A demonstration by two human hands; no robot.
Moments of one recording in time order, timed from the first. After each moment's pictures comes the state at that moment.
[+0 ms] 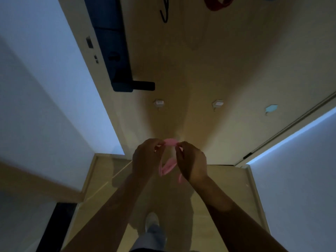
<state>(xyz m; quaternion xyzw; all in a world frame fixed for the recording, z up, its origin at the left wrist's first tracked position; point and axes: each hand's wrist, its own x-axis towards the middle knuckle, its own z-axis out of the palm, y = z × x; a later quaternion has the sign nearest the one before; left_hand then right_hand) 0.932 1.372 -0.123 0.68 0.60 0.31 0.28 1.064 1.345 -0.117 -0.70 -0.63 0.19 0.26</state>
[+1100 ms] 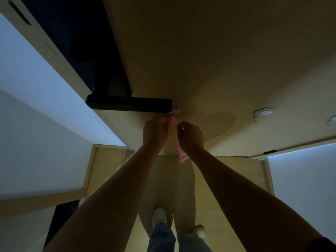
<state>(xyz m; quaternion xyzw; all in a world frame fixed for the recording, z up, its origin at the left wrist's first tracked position) 0.949 1.593 -0.216 0.65 0.65 0.23 0.32 1.056 1.572 -0.226 -0.77 -0.56 0.26 0.15</state>
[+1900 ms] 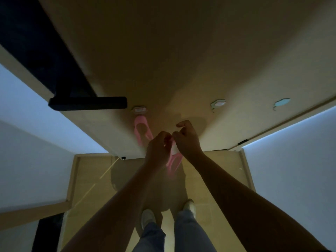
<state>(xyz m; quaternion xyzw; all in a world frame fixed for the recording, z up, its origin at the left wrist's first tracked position) 1.021 1.510 -0.197 0.70 0.55 0.23 0.40 1.124 1.502 -0.169 -0.75 -0.39 0.40 0.36</state>
